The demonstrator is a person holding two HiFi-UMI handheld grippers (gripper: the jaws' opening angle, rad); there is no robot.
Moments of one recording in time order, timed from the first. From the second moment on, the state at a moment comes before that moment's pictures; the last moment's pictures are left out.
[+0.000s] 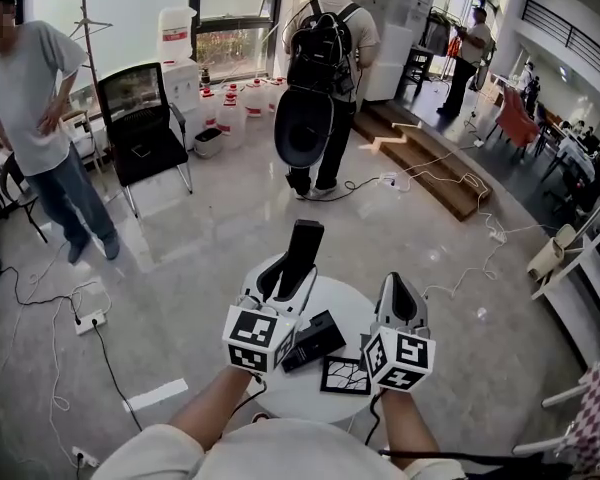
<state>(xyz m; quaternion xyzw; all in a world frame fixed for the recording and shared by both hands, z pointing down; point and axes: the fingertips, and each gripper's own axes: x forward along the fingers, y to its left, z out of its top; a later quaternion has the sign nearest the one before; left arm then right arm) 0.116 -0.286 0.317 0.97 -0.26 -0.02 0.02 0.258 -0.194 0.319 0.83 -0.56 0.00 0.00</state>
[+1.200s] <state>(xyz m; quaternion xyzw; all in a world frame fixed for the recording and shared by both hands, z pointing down) 0.136 -0.281 0.329 0.96 -0.27 -0.01 0.03 0.276 -0.181 0.330 0.84 -0.54 0.02 0.04</state>
